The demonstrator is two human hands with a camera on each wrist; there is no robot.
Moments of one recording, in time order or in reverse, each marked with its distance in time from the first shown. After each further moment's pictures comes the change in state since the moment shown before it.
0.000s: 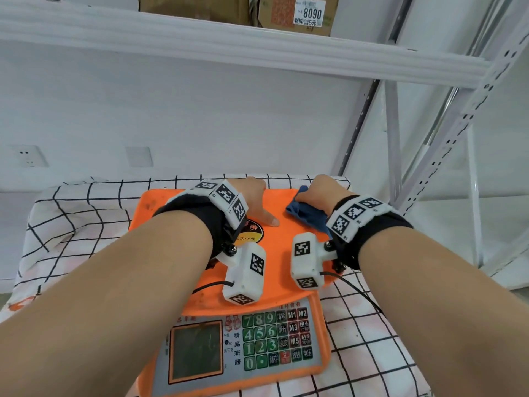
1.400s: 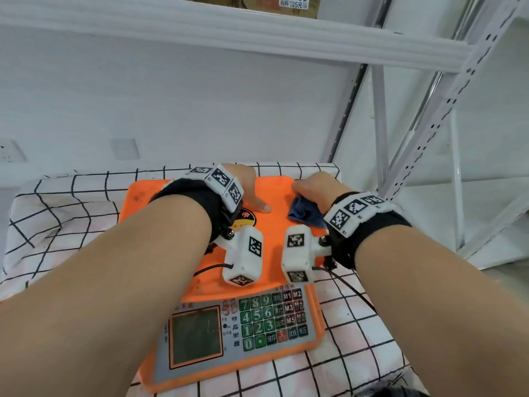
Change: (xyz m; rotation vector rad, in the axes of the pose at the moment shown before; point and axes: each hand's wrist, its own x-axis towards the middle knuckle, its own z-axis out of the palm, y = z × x) left_hand 0.010 0.000 -0.001 0.069 -0.026 0.025; right_hand -0.021 0.006 0.005 0.279 -0.006 0.135
